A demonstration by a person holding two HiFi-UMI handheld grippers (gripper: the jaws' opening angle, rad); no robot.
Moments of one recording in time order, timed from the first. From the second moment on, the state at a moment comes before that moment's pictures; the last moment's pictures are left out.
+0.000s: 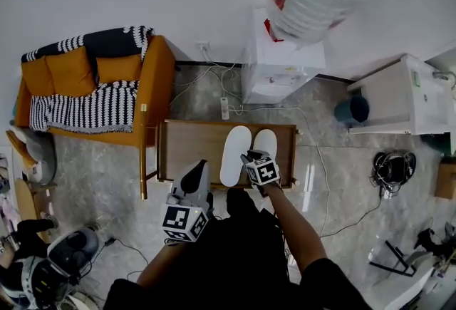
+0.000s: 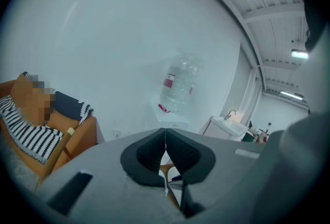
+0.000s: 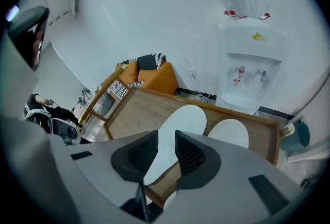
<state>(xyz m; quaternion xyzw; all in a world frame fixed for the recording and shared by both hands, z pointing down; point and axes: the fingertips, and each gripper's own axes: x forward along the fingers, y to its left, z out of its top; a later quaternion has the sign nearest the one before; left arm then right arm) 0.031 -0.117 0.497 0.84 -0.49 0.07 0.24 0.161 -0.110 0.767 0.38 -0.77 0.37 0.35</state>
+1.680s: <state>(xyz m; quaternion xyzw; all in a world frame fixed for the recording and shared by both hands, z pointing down) 0.025 -0.102 0.437 0.90 -0.40 0.03 0.18 0.157 -0.060 0.491 0.61 -0.76 0.23 0.07</state>
